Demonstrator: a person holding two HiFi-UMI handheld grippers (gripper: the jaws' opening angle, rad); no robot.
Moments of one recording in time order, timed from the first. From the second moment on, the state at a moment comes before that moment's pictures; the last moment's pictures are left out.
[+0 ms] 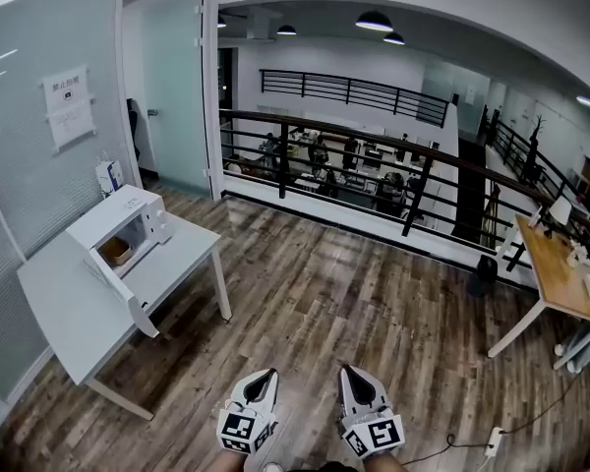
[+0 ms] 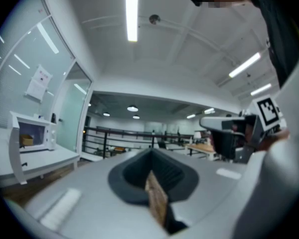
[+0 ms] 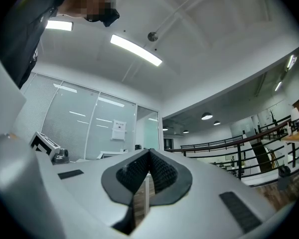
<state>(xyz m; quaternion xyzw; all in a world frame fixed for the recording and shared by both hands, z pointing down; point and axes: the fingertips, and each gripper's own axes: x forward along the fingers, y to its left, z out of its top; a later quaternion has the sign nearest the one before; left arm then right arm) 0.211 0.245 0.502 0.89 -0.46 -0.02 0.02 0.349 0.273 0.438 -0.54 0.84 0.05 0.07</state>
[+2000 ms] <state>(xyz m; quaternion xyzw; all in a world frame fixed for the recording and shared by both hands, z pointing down) 0.178 0.040 0.498 0.80 -0.60 -0.02 0.03 0.352 0.042 0.441 -0.44 0.89 0.04 0.08</state>
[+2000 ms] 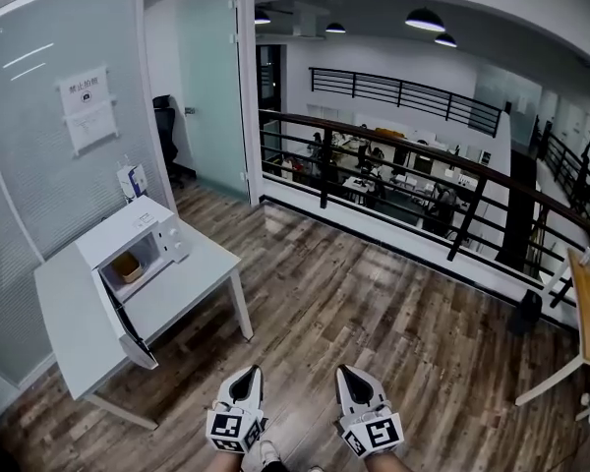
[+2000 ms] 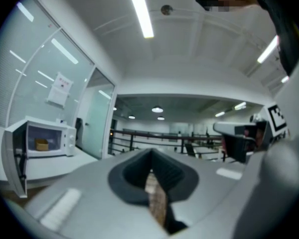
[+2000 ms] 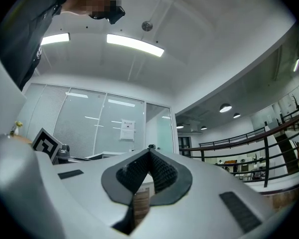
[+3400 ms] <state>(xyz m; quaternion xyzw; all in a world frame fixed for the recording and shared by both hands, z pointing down) -0.037 -0.116 0.499 0.72 -0.69 -0.03 0.02 0.113 -0.148 0.432 -0.32 0.94 0.07 0.07</state>
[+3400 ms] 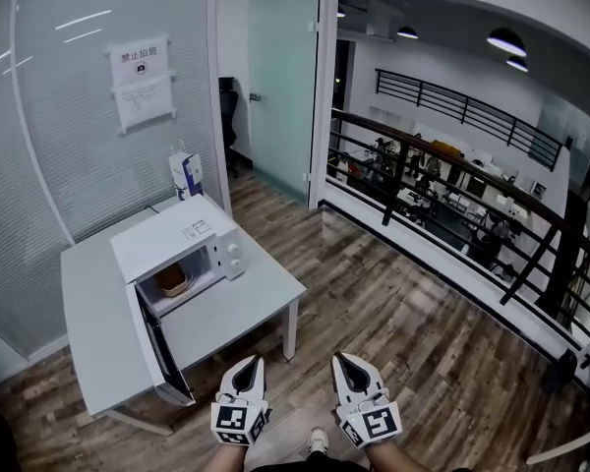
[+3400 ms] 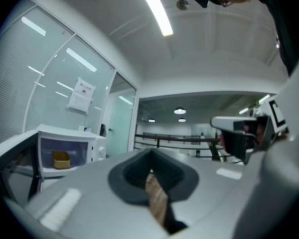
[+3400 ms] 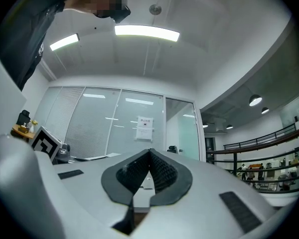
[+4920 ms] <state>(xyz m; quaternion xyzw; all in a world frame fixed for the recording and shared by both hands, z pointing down) -0.144 -0.251 0.485 0.63 -0.77 -0.02 0.00 -0.074 -0.322 0.414 -0.10 0.99 0.07 0.09</state>
